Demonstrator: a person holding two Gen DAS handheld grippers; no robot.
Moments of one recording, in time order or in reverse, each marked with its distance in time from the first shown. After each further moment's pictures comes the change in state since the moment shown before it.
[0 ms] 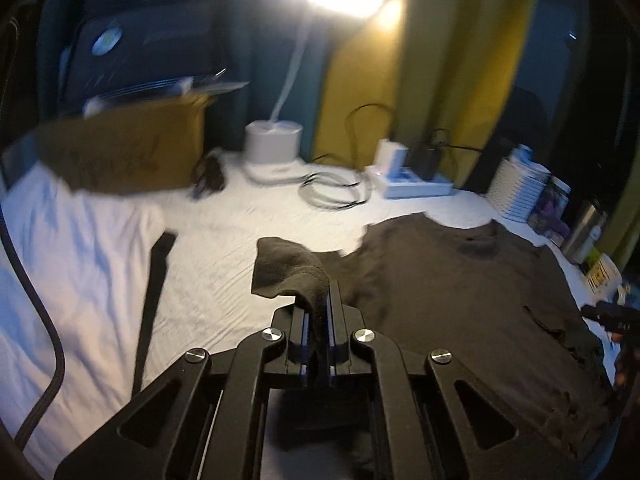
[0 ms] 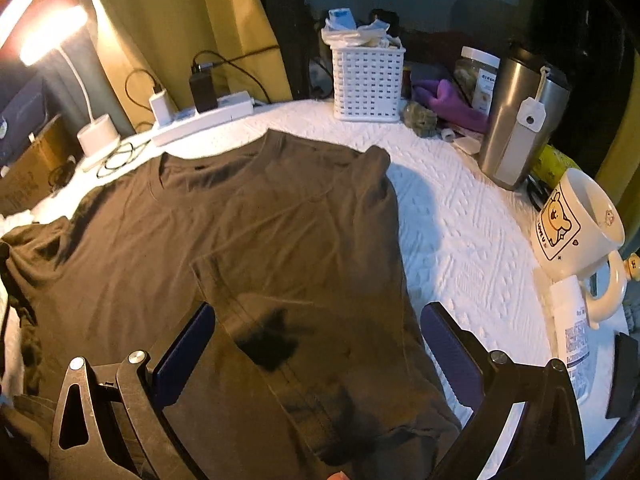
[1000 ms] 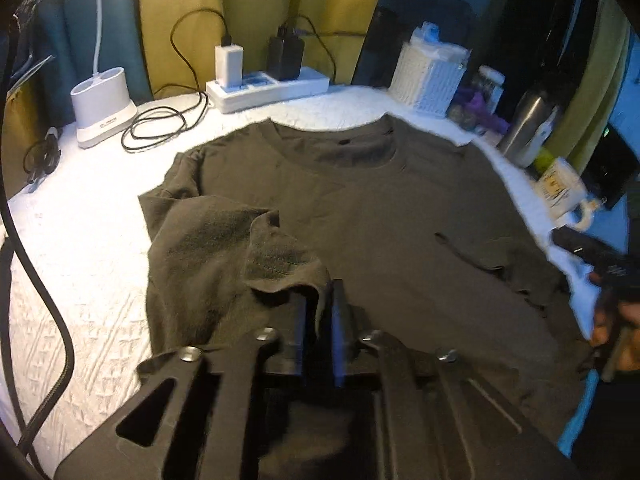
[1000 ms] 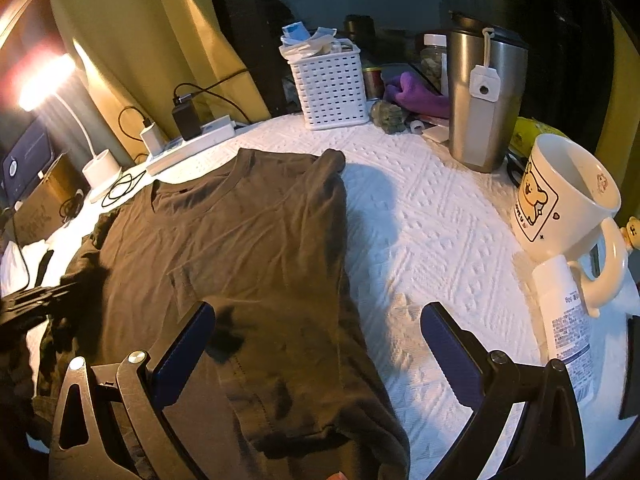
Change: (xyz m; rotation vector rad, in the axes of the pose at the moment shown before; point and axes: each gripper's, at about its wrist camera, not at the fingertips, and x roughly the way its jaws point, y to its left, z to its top) left arm 0.062 -0.129 -0.020 0.158 0.304 -0.230; right arm -0.005 -0.058 -0.014 0.087 -0.041 0.070
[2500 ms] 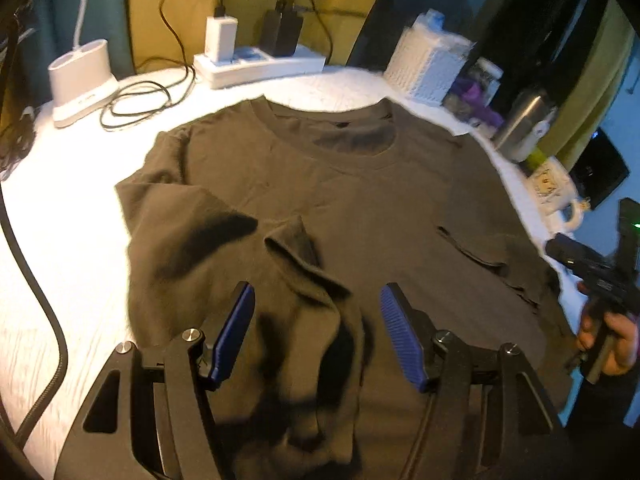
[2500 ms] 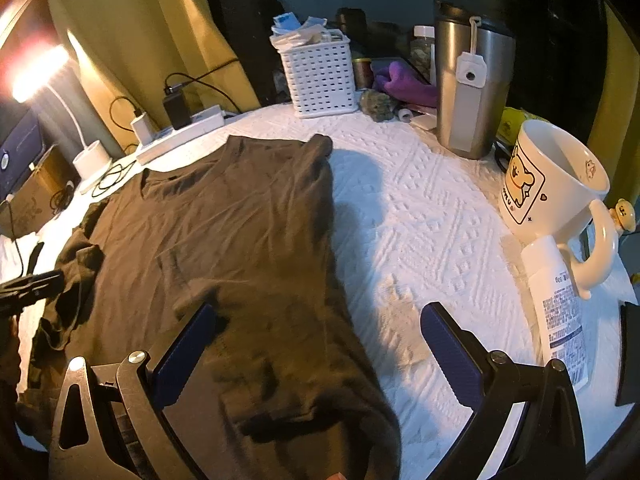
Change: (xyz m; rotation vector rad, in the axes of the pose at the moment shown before) left arm 0.038 0.010 0.016 -0.013 0.107 -0.066; right arm 0.003 -0.004 -0.007 -0.002 0.028 -0.049
